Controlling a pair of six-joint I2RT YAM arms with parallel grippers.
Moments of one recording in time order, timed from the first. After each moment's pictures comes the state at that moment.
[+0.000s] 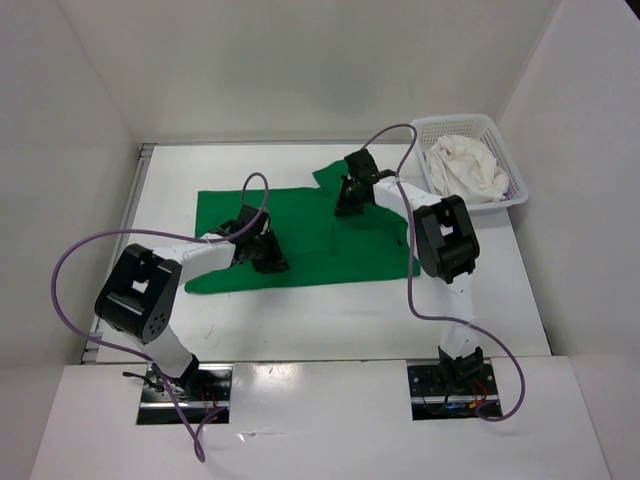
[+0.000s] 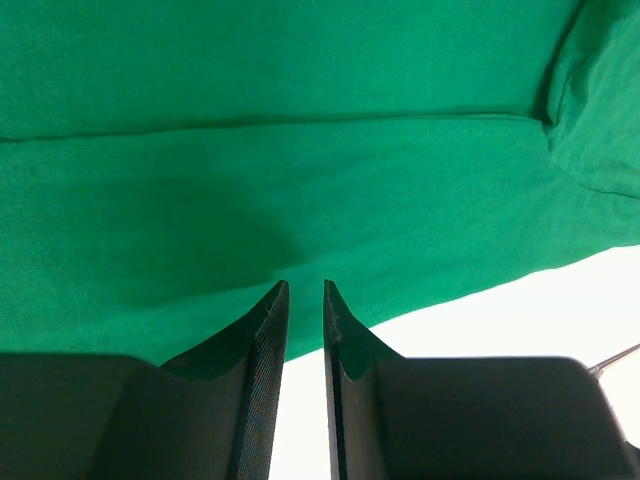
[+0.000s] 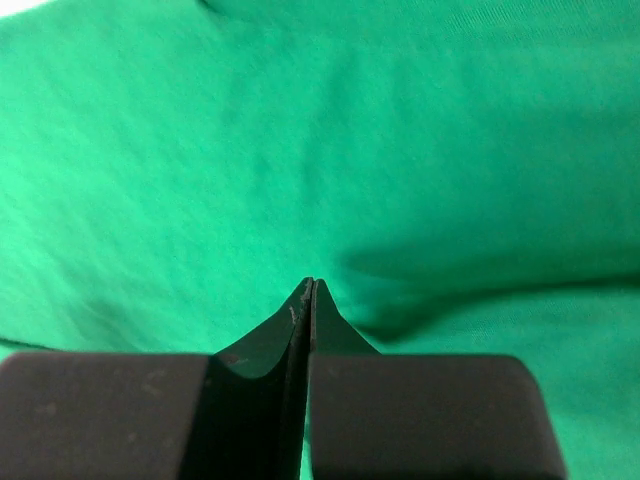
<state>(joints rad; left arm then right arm) -0.42 1.65 0.88 -0.22 0.21 -0.79 0.40 2.17 1.62 -0.40 -0.12 0.62</state>
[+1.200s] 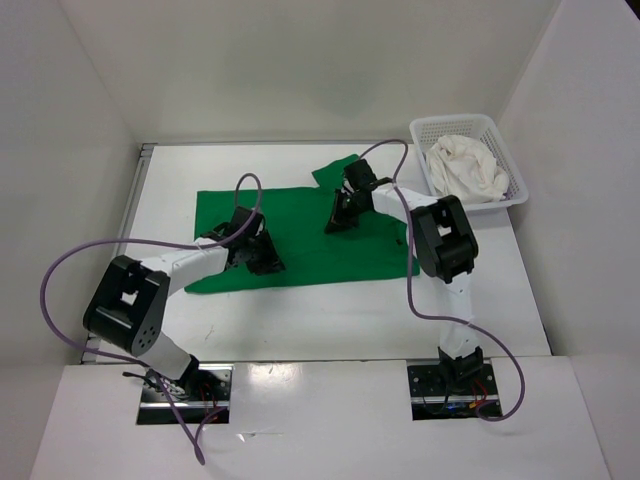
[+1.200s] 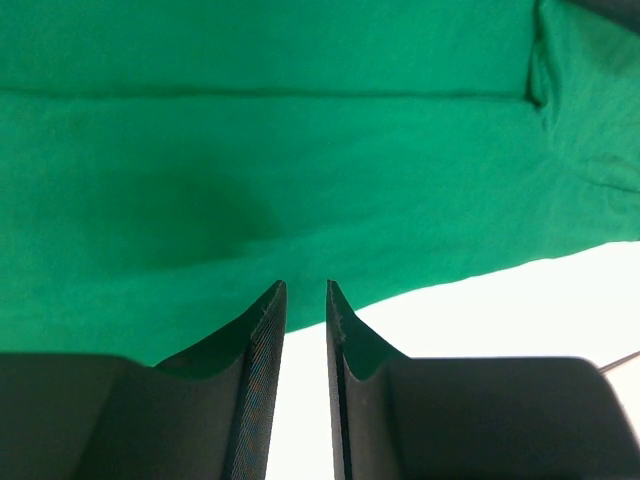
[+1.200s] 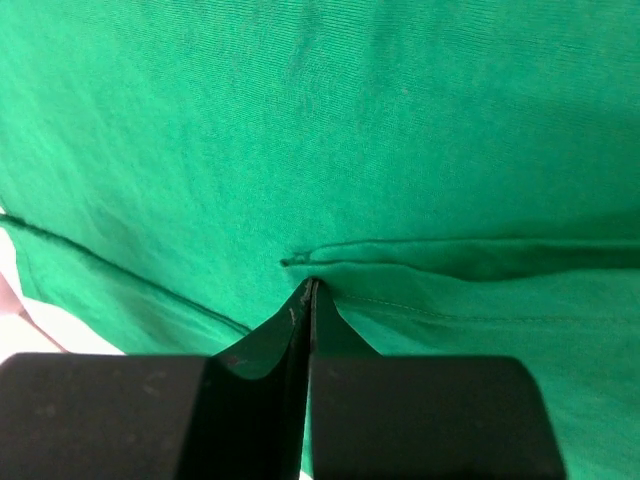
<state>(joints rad) -0.41 1.57 0.85 -0.25 0.16 -0.79 0.41 2.19 1.57 -0.40 -0.38 0.61</state>
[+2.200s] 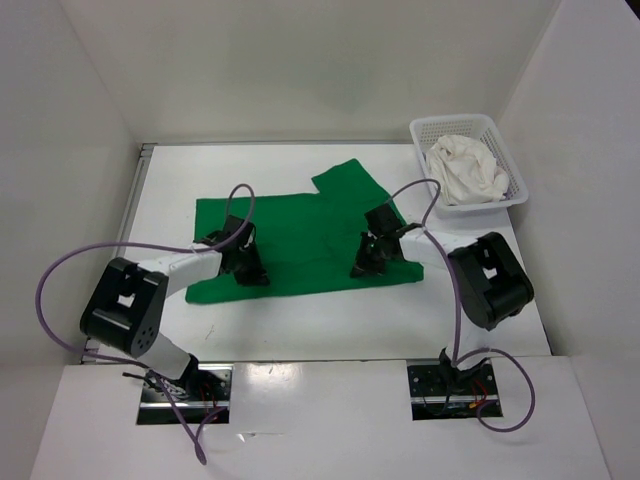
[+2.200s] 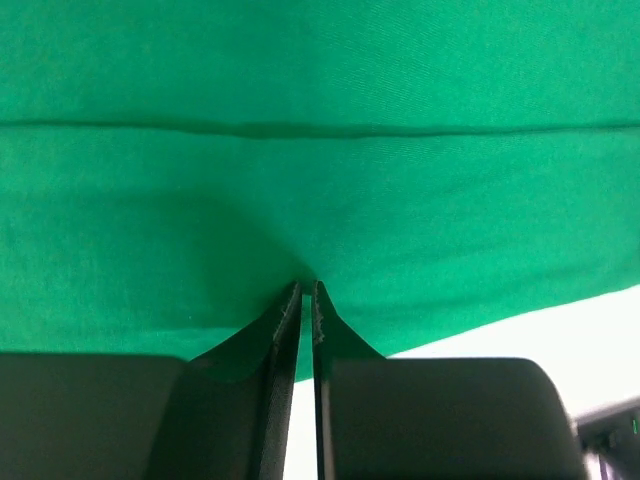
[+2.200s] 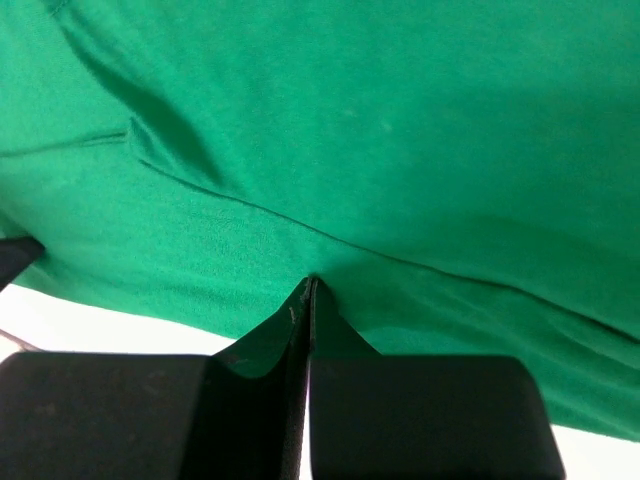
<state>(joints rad) -0.36 1.56 0.77 -0.33 0.13 -0.71 0.46 1.72 0.91 -0.29 -0.22 0.74</state>
